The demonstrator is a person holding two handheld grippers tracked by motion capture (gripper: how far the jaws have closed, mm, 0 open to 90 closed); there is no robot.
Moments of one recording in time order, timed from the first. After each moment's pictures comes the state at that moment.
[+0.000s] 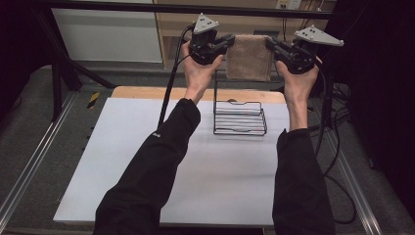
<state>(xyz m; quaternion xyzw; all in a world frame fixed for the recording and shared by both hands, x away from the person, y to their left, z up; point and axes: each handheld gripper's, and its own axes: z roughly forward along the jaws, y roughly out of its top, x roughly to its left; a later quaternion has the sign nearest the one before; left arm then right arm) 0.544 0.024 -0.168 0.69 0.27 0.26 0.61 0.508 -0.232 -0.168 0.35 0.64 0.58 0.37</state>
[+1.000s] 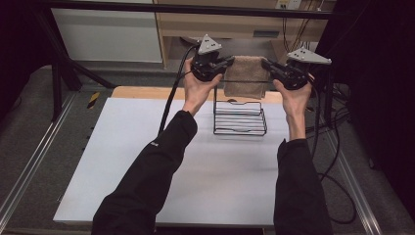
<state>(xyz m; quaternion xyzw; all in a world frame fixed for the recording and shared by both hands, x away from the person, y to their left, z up) 0.538 0.021 -0.211 0.74 0.25 0.25 0.58 0.516 -0.243 -0.221 0.35 0.67 0.56 0.34</state>
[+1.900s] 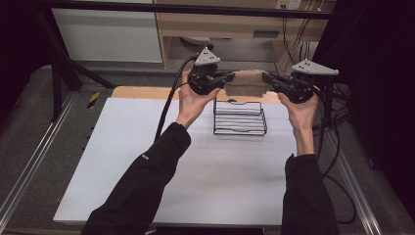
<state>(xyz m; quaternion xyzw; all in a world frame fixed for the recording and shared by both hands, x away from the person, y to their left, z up) 0.504 0.028 -0.222 0.77 0.24 0.20 0.56 0.479 -0.249 -0.228 0.34 0.70 0.55 0.30</state>
